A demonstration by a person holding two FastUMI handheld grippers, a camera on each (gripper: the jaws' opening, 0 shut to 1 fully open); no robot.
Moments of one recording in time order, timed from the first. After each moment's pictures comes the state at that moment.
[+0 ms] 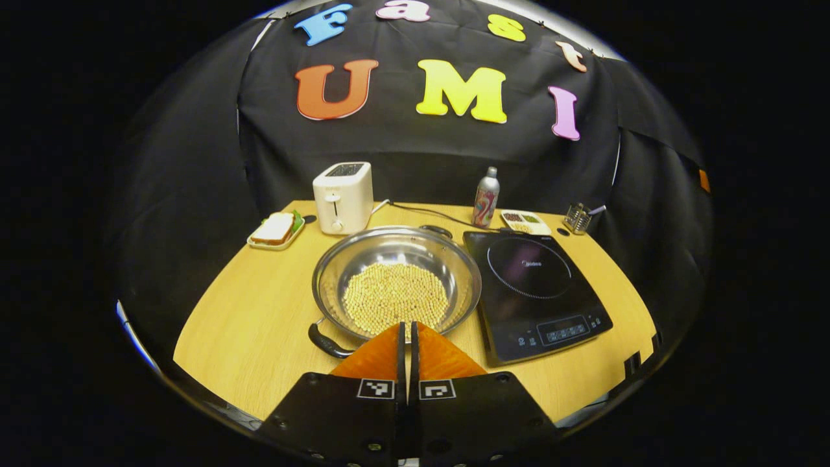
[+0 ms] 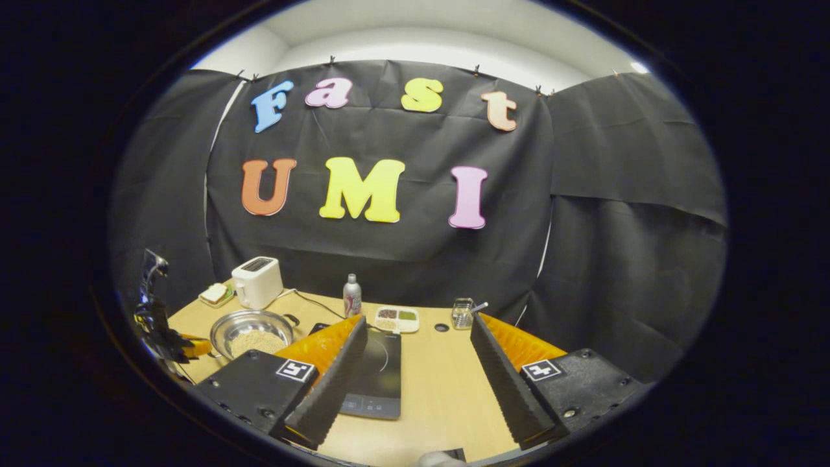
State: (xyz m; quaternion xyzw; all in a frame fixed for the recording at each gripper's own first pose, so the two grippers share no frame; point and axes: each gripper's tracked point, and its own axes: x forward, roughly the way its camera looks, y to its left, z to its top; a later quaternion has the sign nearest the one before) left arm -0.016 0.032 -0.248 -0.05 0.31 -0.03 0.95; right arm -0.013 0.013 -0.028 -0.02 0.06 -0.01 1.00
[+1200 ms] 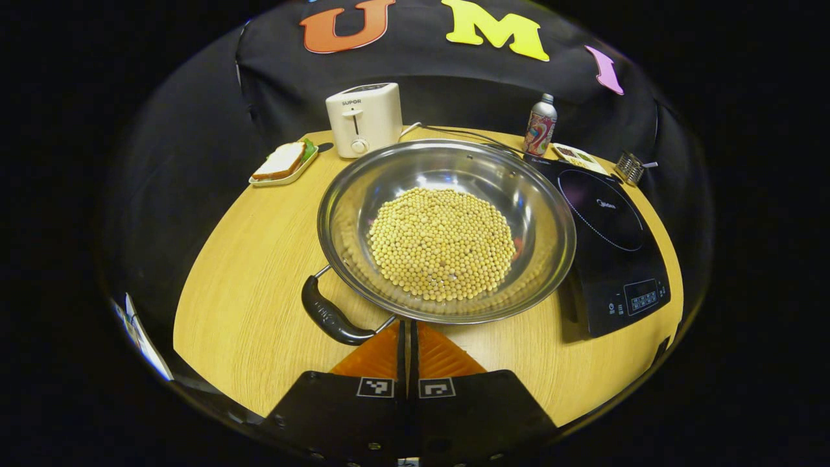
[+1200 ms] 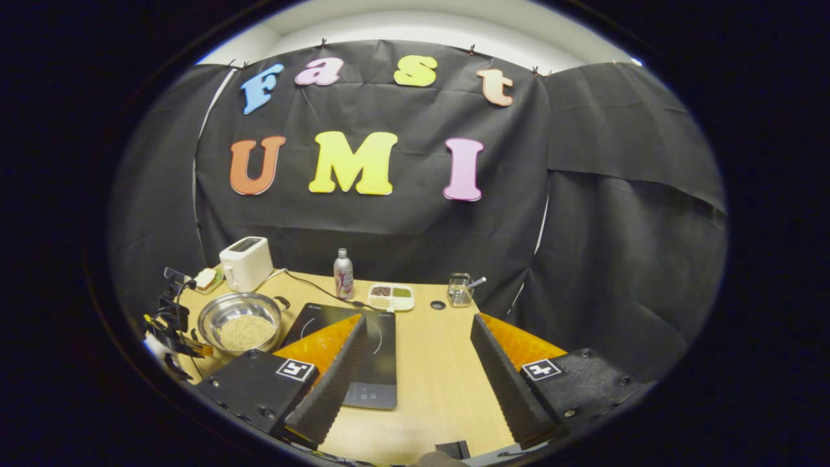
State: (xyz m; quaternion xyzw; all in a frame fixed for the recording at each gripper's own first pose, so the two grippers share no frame) left arm 0.002 0.074 -0.343 -0.05 0.43 0.03 0.90; right arm 0.007 -0.001 -0.068 -0.02 0.11 -0.03 0.99
